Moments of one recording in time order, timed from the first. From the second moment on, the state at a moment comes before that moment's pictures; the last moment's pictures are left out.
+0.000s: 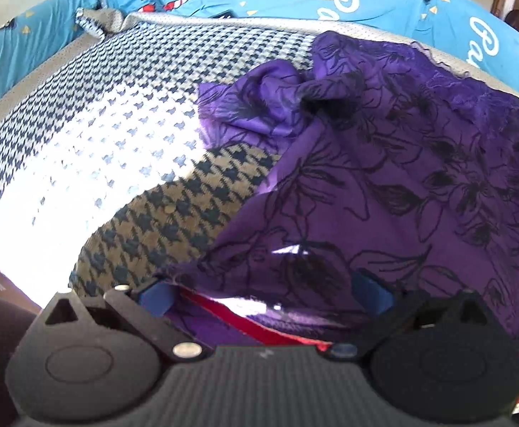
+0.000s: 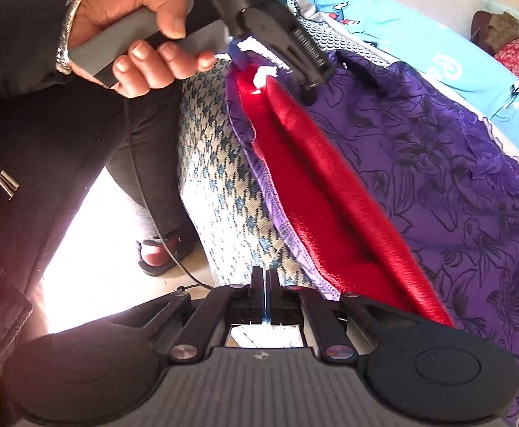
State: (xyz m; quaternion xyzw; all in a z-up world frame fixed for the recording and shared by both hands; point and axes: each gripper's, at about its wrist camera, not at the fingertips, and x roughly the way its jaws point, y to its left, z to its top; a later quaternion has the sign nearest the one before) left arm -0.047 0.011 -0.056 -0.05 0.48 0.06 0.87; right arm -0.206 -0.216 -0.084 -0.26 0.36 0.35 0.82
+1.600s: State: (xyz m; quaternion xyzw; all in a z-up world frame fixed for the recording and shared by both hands) left arm -0.050 -0.007 -0.014 -0.03 0.41 0.05 0.91; right arm -0.171 -0.125 -0.090 -0.19 0.32 0.35 0.86
